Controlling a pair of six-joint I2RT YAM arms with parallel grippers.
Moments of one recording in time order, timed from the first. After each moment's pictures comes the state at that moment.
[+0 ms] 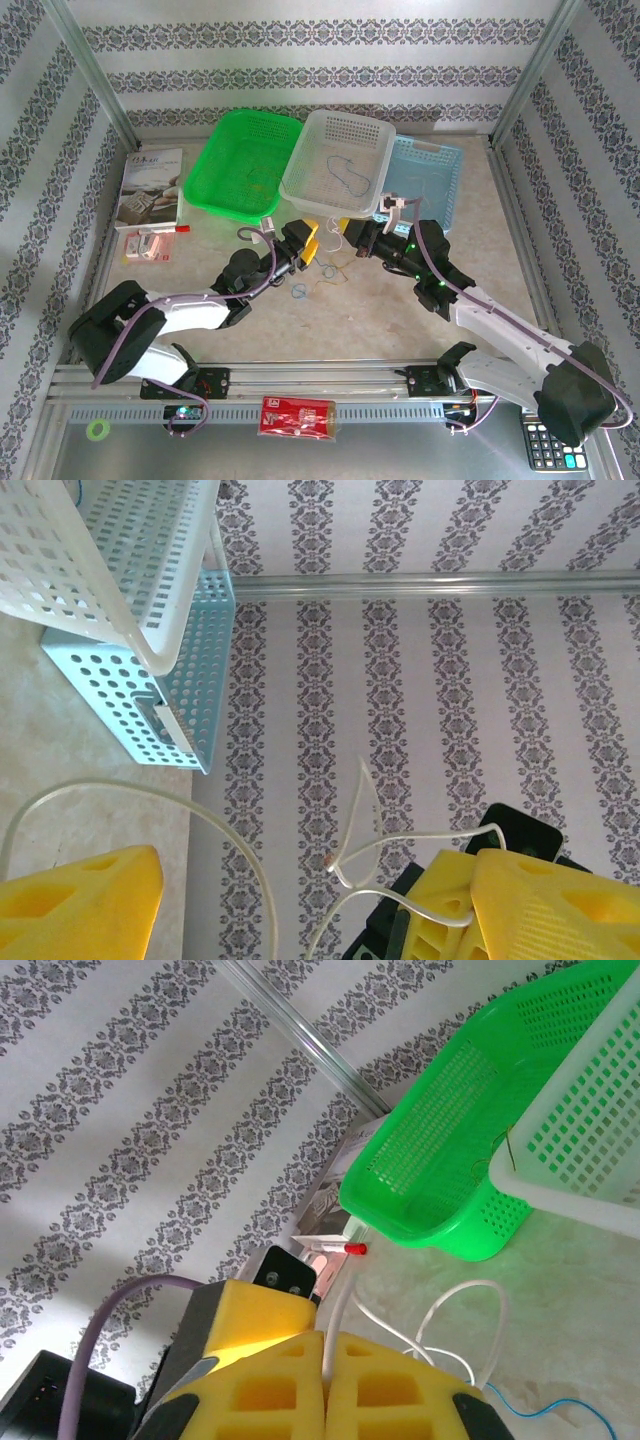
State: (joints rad) left arm -0.74 1.42 0.43 1.04 0.03 -1.55; right arm 0.59 1.00 0.58 0.36 -0.33 0.79
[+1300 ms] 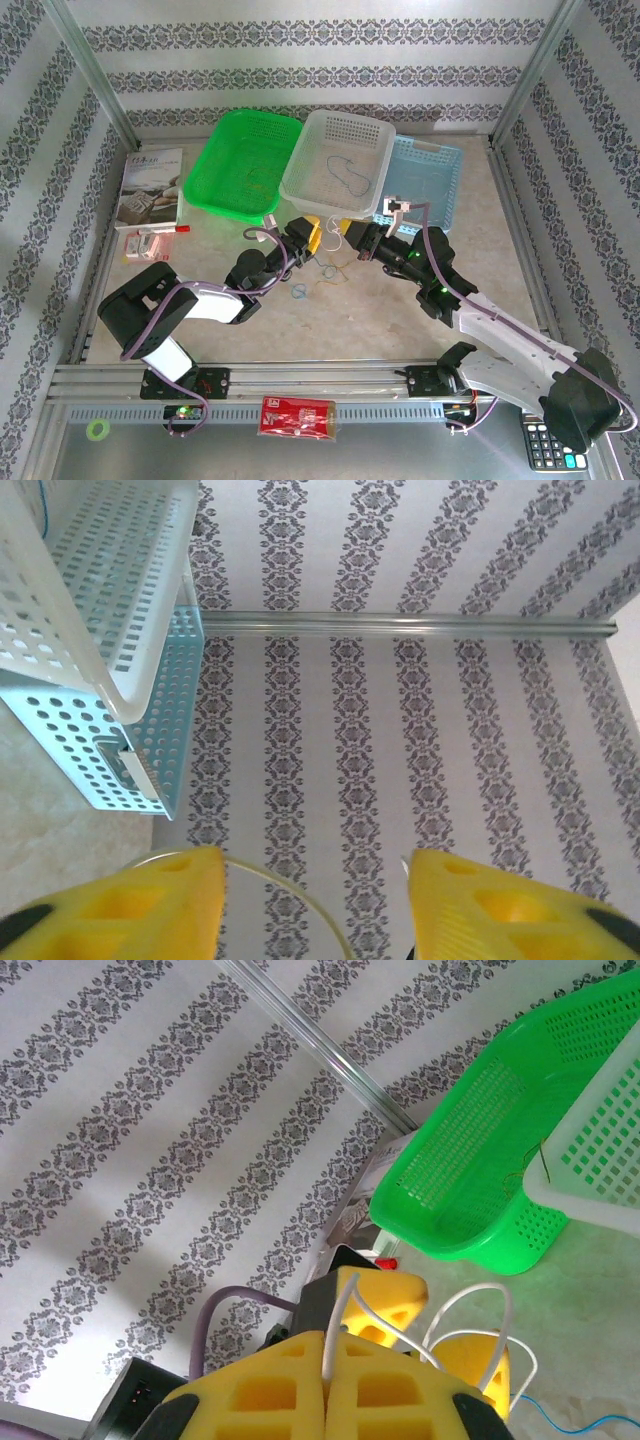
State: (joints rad) left arm -0.74 1.61 0.47 1.27 -0.04 -1.60; right arm 0.62 0.96 0.55 0.42 -0.30 0.84
